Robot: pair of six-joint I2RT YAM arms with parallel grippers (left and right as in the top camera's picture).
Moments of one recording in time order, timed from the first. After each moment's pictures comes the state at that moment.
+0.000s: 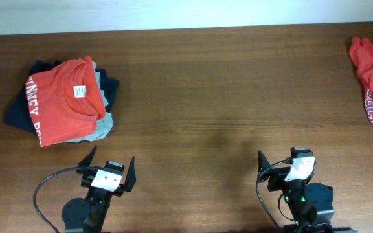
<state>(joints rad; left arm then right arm) 0.02 0.02 0.08 -0.22 0.23 0.36 0.06 0.06 0.12 -0.37 -0.08 0.10</state>
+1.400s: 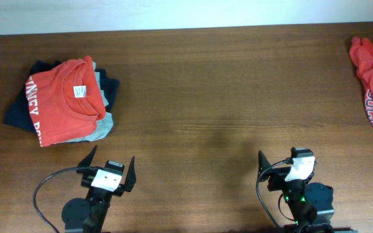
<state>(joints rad) 0.02 0.02 0.08 -0.22 0.23 0.36 0.06 0.06 0.12 -0.37 -0.07 0.10</state>
